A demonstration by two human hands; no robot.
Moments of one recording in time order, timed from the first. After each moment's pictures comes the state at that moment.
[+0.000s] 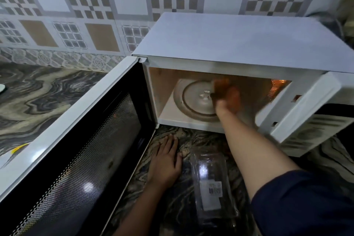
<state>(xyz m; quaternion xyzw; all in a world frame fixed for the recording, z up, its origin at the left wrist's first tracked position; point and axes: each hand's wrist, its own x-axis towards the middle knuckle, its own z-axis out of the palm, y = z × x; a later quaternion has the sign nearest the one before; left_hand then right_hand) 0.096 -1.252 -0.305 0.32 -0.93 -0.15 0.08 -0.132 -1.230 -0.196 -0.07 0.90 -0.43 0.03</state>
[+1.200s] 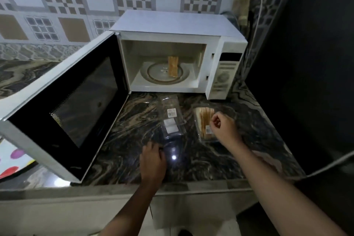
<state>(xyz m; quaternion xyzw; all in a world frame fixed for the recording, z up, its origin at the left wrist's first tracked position) 0.209 -1.076 -0.302 0.36 -0.88 -0.24 0.18 0.030 -0.933 -0.232 -0.27 0.90 -0.33 -0.03</state>
